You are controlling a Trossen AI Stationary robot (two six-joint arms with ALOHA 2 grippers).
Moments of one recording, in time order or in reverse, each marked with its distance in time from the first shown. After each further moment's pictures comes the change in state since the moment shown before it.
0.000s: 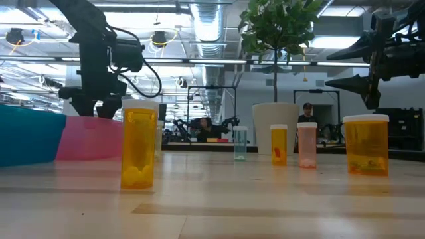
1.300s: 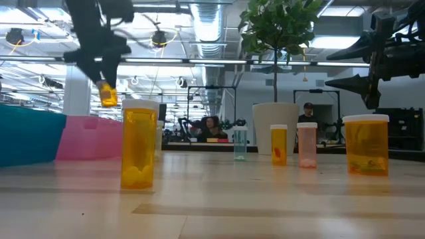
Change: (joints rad) left arm -0.073 -0.243 0.197 -0.214 -0.015 0.110; right arm 0.000 0.000 0.001 0.002 0.000 -0.001
